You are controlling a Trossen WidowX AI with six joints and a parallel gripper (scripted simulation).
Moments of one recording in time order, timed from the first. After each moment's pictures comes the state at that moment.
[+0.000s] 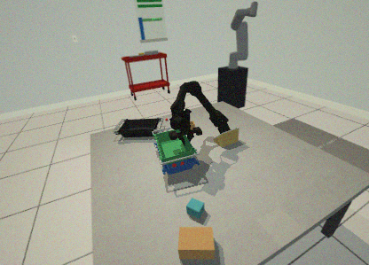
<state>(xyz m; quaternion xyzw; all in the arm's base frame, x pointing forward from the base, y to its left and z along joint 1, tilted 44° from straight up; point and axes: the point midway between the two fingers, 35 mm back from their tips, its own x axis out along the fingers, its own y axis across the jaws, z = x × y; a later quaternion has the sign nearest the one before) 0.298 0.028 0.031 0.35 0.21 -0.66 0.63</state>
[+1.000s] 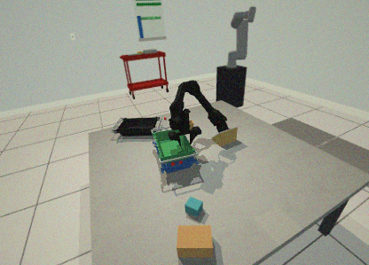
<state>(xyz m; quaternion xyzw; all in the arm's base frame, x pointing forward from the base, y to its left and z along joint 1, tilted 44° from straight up) 0.294 0.026 0.027 0.34 0.21 -0.67 0.63</state>
